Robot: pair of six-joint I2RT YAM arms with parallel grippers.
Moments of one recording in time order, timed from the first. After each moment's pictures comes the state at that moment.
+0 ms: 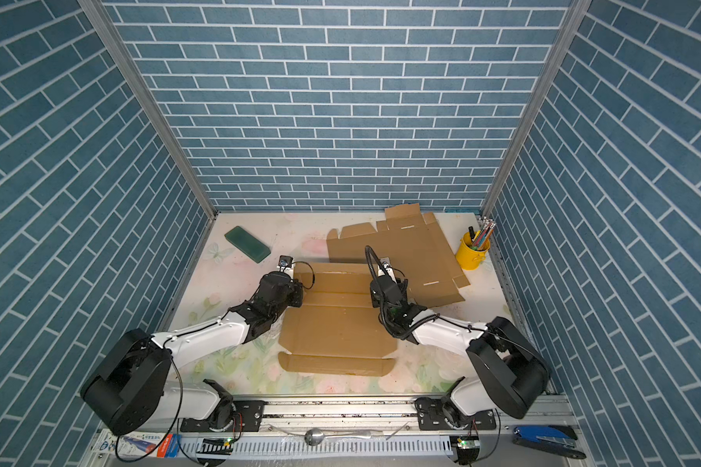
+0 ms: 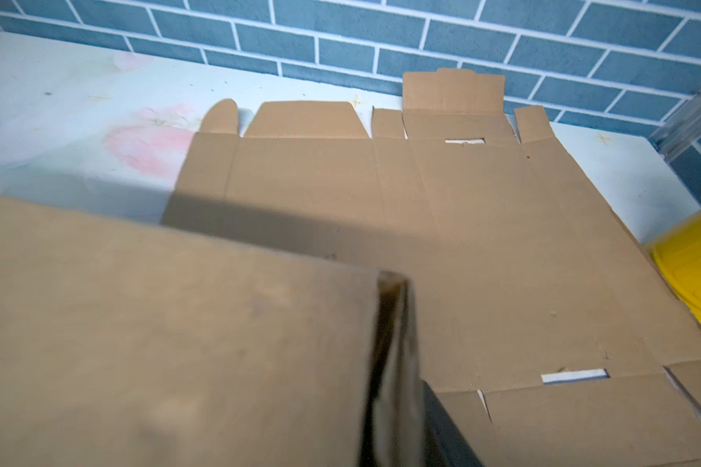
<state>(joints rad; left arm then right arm) -0.58 1.36 0.60 0.16 -0.31 -0.24 0.77 1.39 0.63 0.19 0.48 0.24</state>
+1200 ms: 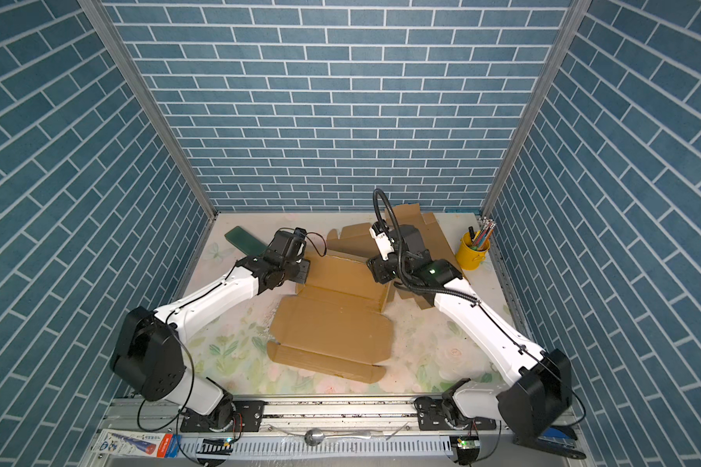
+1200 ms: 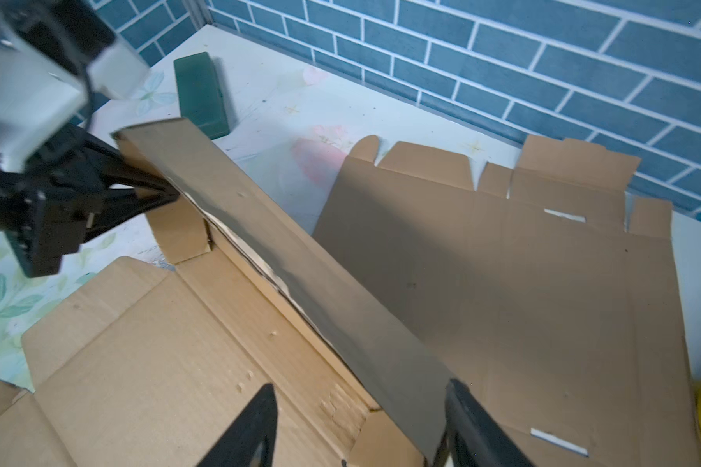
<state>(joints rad) -0.53 1.59 1.22 -0.55 -0.18 -0.14 0.61 1.36 1.27 -0.59 -0.07 -0.04</state>
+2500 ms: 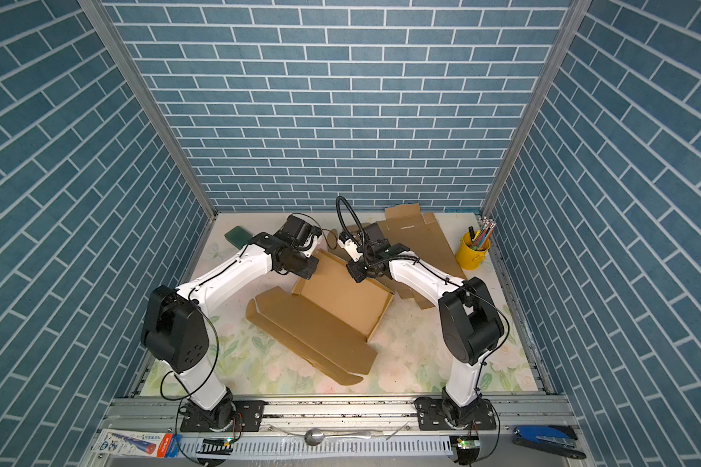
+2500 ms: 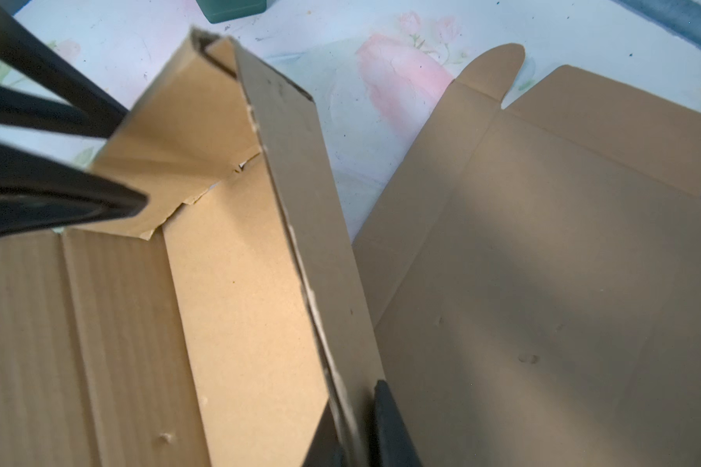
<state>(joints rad) -0.51 1.75 1.48 -0.82 0.00 -0.01 0.62 1.81 1.35 -0.44 -0.24 -0.12</state>
